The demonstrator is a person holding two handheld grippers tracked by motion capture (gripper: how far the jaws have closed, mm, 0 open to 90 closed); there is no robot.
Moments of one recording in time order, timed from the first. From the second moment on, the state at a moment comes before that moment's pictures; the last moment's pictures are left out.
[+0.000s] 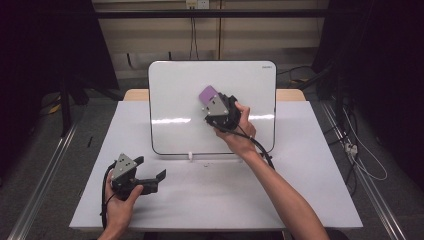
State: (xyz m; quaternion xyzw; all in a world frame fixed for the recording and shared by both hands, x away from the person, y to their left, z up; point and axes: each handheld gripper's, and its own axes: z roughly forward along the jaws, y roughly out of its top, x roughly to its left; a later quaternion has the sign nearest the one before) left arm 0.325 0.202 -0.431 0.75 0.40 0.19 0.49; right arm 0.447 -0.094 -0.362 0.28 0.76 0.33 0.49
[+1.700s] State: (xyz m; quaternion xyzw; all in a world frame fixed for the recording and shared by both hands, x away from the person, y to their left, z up) left arm 0.326 0.200 -0.432 0.75 0.40 0.20 0.49; right arm 0.431 -0.156 -0.371 0.33 0.72 0.31 0.52
